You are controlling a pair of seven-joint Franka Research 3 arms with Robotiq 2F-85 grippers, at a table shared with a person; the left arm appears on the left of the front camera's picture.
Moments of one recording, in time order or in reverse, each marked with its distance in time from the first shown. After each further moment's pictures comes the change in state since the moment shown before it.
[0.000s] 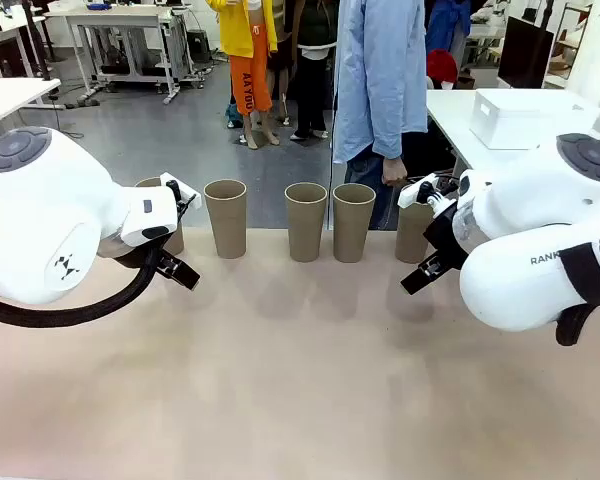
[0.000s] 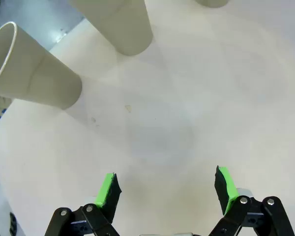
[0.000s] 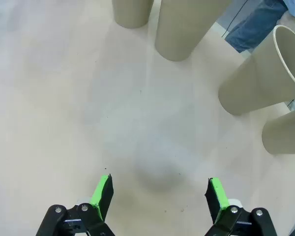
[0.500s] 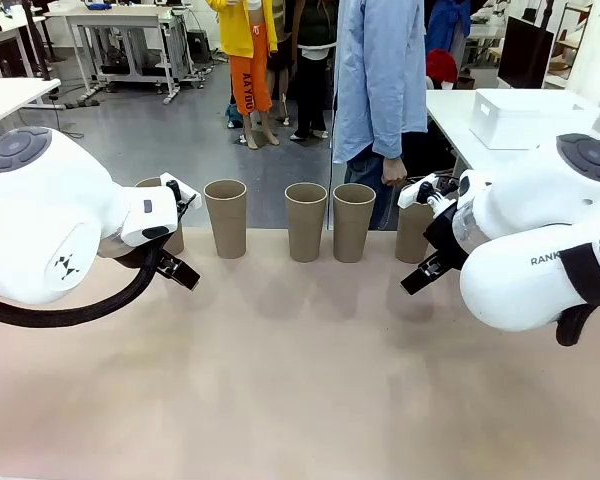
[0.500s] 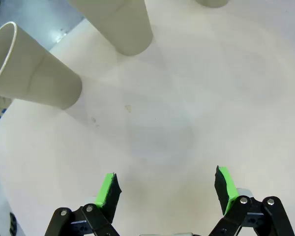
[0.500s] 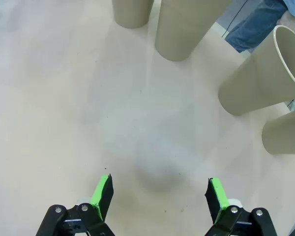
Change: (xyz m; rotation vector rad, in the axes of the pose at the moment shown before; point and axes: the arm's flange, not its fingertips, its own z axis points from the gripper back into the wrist) left arm 0.000 0.000 0.000 0.000 0.000 0.000; right arm 0.000 0.000 0.000 0.000 0.000 0.001
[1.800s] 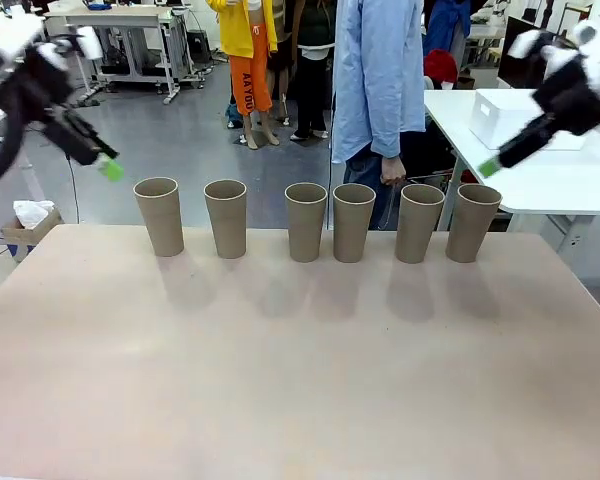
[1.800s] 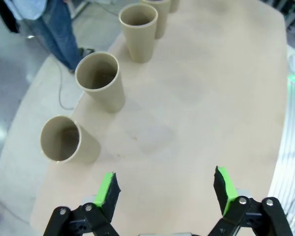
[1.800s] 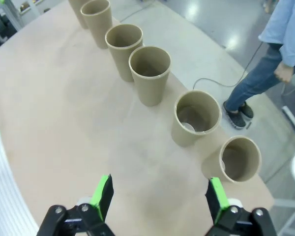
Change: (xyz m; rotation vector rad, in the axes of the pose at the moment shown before) left arm 0.063 0.170 0.149 -0.480 -0.152 -0.395; right arm 0.047 -0.185 0.140 0.253 -0.164 0.107
